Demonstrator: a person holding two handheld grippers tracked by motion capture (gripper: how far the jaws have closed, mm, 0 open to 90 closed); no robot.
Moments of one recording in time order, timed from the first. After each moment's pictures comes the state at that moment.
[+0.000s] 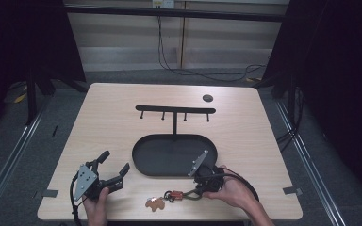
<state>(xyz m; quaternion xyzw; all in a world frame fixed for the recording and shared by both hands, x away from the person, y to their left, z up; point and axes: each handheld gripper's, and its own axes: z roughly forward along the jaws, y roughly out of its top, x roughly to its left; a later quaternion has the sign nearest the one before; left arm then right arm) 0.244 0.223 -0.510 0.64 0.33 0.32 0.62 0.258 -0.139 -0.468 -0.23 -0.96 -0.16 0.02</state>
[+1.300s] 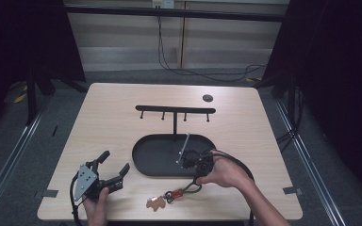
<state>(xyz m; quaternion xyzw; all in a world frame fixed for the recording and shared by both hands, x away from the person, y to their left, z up) 0.244 0.222 -0.510 0.63 0.33 0.32 0.63 0.291 -0.103 -0.422 -0.22 -0.97 -0.04 0.06</state>
